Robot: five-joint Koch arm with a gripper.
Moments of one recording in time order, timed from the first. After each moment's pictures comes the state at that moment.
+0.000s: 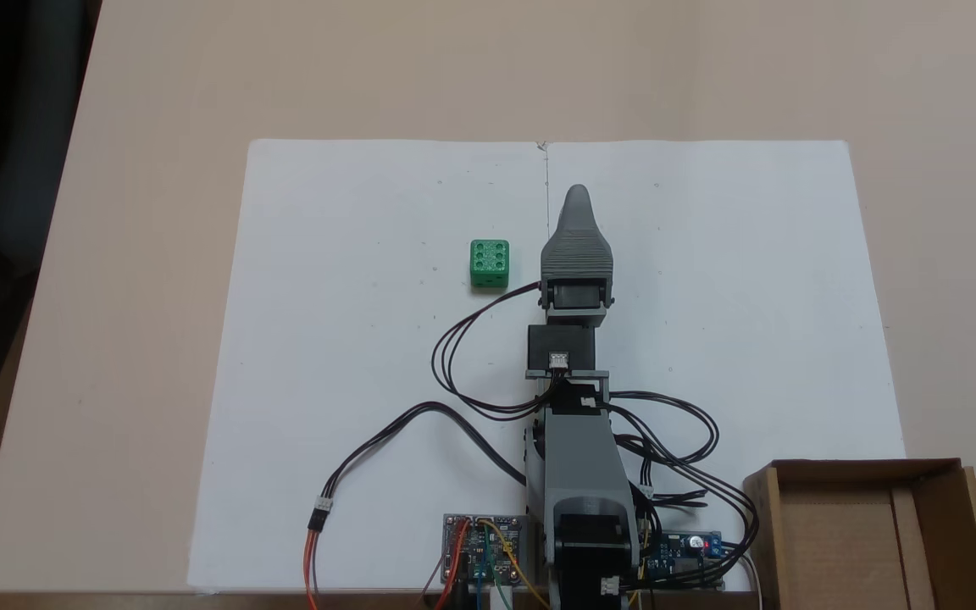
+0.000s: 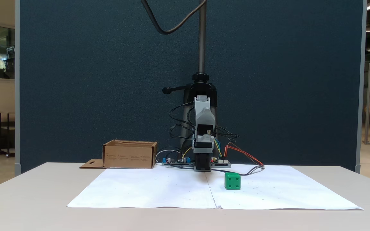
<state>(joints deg) 0.0 129.3 152.3 -59.0 -1.7</state>
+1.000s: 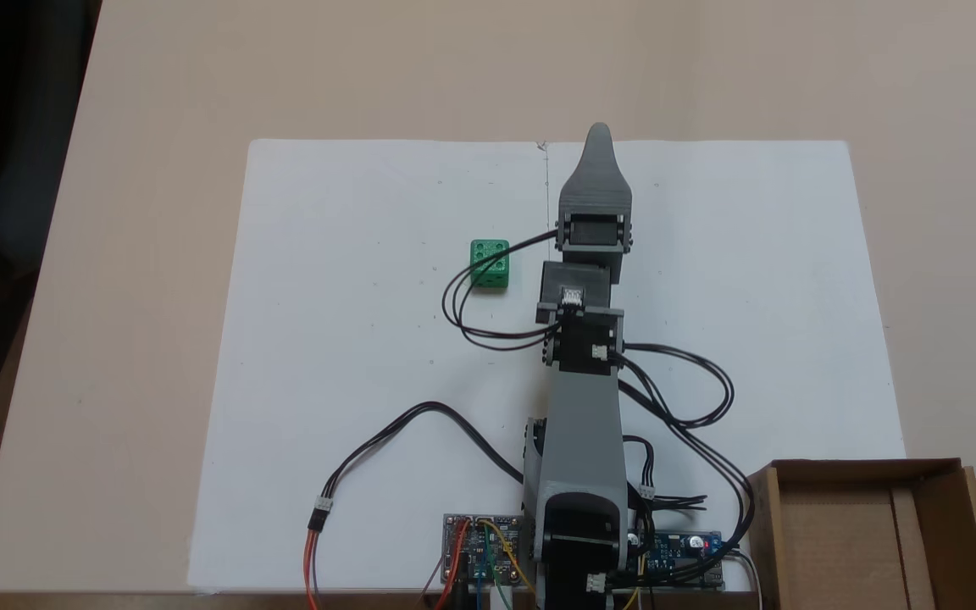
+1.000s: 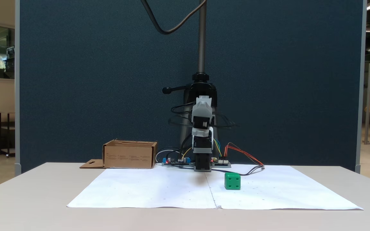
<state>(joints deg) 4.4 129.3 121.5 -21.6 -5.0</state>
